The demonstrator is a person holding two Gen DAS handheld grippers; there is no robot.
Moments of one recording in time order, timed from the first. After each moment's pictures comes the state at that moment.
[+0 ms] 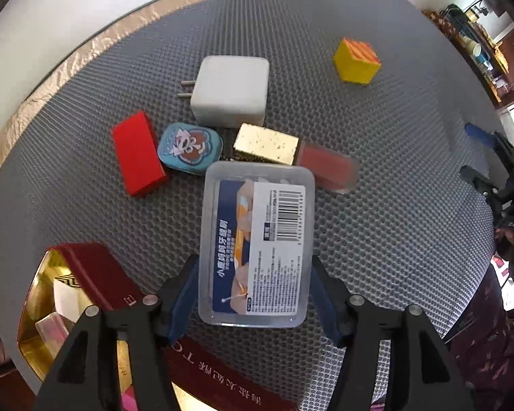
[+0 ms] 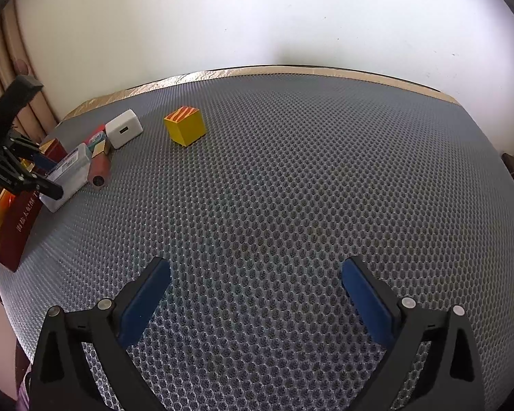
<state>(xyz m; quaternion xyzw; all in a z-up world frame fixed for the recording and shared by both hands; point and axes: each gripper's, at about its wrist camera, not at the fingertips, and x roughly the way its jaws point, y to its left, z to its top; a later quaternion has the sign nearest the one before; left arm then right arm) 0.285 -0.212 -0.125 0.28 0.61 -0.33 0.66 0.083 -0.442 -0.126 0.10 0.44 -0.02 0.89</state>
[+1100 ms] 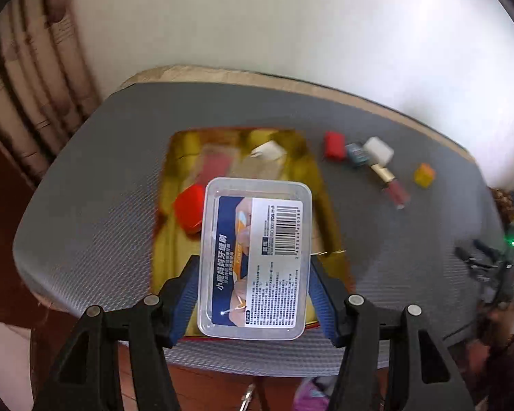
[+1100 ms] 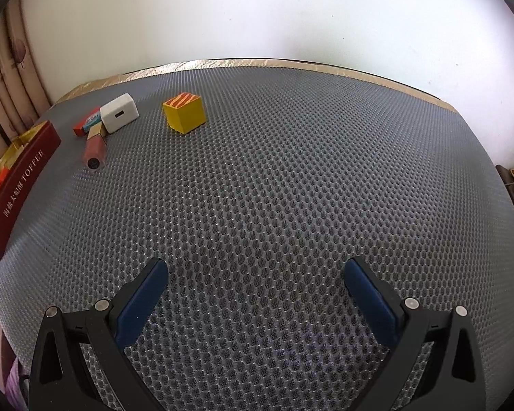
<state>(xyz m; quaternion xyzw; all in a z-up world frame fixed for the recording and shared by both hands) 0.163 0.010 -0.029 0.02 0.49 -0.09 0.86 0.086 -0.429 -0.132 0.06 0.46 -0.04 0.89</state>
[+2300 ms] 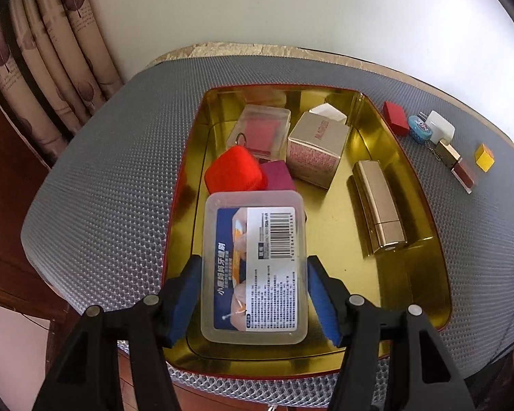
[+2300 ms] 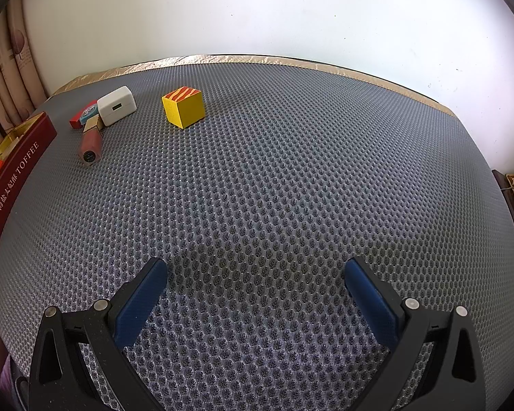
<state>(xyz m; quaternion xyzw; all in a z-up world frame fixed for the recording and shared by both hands) 0.176 0.012 -0.100 0.06 0.50 -0.02 0.87 0.092 -0.420 -0.134 0.04 0.46 -0.04 0.88</state>
